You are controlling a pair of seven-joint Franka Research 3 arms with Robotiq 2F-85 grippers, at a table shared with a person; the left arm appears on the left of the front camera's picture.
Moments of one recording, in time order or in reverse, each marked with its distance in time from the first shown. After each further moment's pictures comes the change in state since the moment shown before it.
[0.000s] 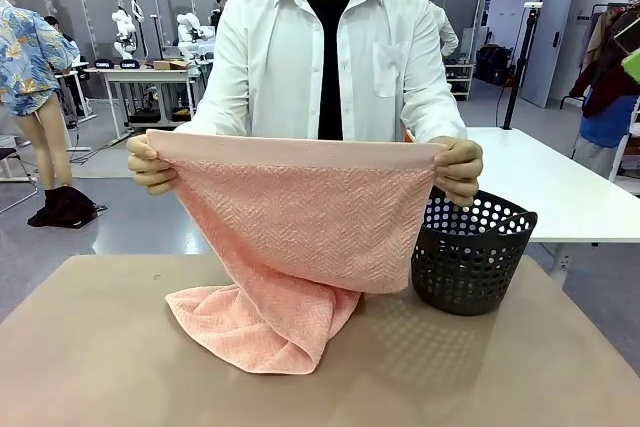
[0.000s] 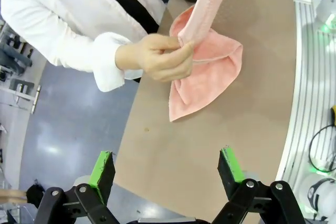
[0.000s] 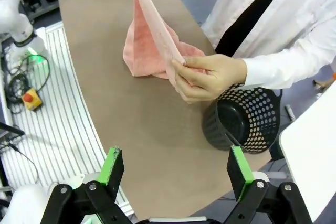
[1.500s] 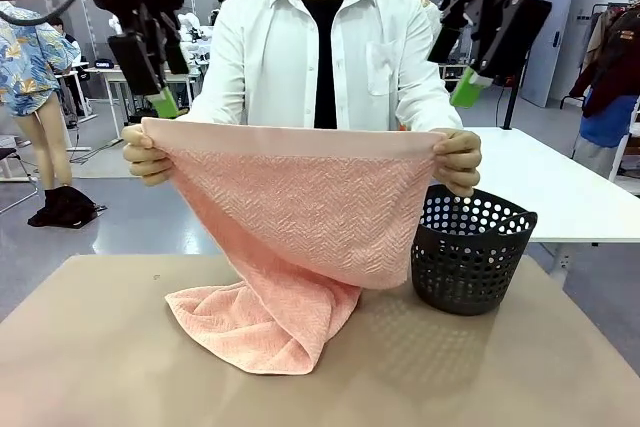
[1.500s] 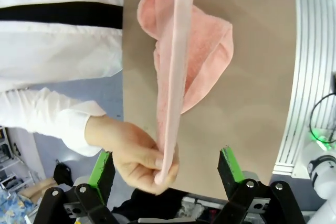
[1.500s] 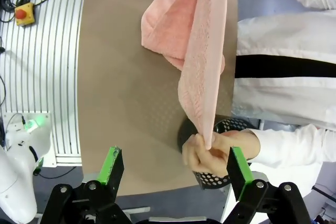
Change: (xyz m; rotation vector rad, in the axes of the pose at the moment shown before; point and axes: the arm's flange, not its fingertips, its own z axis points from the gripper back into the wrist) left arm 0.227 -0.027 -0.162 -0.129 0.415 -0.240; right arm 0.155 0.046 -0.121 0.088 0.331 0.506
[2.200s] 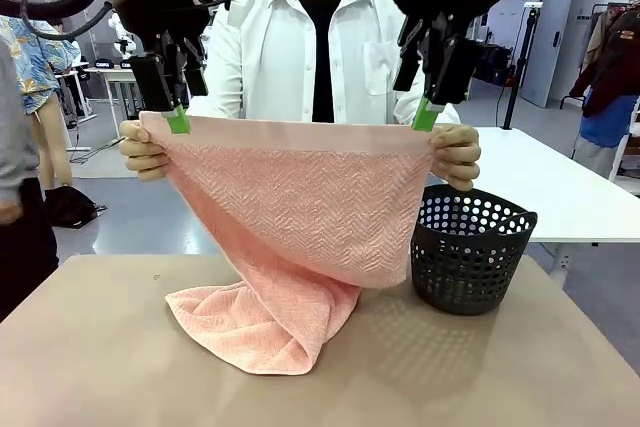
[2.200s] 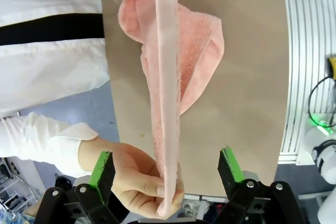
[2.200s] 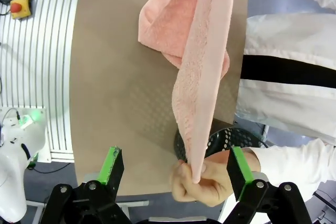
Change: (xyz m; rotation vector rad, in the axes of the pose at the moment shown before) left arm 0.005 0.021 -0.034 -0.088 0.010 -0.089; right arm 0.018 -0.038 -0.056 0.055 0.055 0.022
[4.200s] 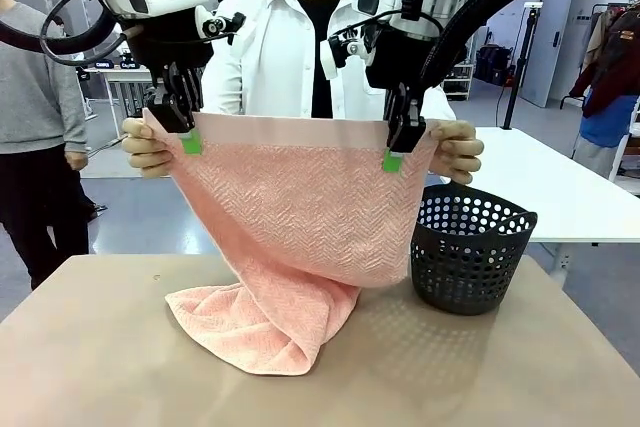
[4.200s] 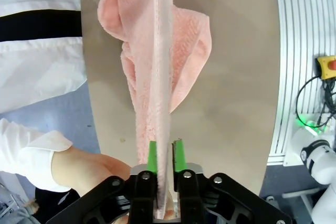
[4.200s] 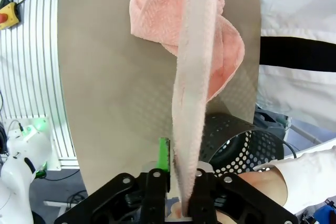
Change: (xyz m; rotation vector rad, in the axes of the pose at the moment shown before) left arm -0.011 0.015 -0.041 -0.112 -0.005 0.032; right arm 0.001 -0.034 -0.086 0.078 0.076 -0.117
